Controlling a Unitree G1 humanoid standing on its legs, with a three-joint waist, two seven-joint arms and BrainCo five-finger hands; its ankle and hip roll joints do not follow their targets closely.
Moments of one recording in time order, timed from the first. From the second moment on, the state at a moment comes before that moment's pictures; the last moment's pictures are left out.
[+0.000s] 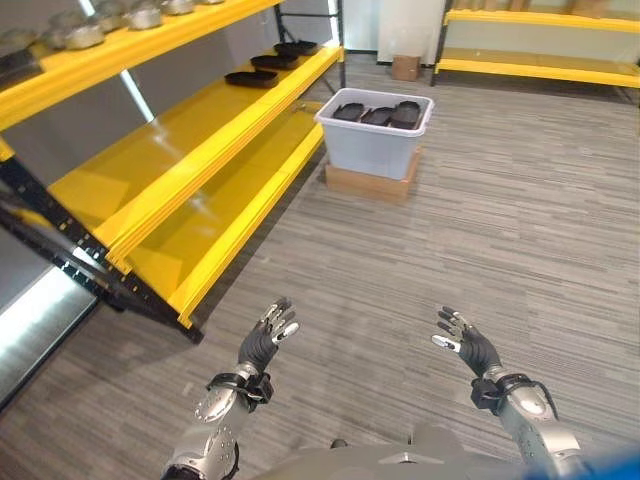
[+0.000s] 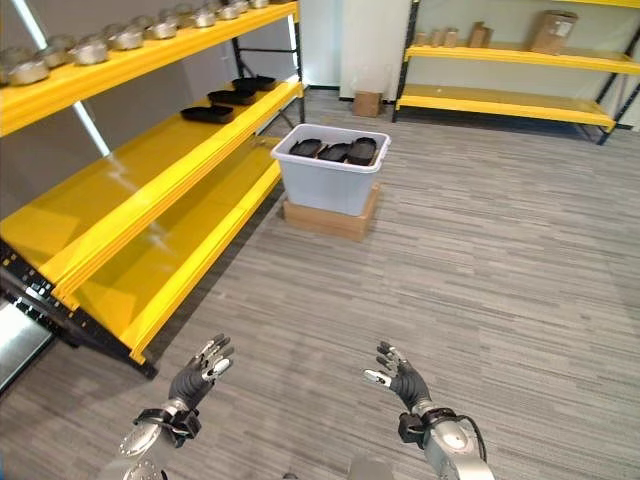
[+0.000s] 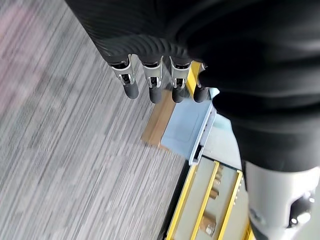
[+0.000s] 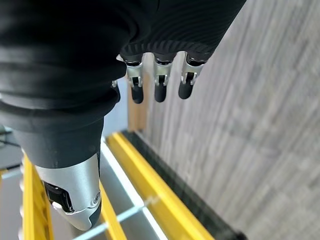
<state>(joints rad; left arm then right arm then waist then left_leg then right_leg) 0.18 0.39 -0.30 0.34 -0.72 -0.18 -0.15 0.12 -0.42 0.36 0.47 0.64 -0.18 0.14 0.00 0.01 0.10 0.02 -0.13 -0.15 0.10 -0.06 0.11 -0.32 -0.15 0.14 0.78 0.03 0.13</state>
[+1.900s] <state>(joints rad) 0.02 0.38 -0.32 0.39 -0.70 -0.22 0.01 -0.02 -0.37 0.40 0.40 0.64 -0.19 0.03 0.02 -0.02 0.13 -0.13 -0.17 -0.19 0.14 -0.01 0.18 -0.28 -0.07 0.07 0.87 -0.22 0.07</state>
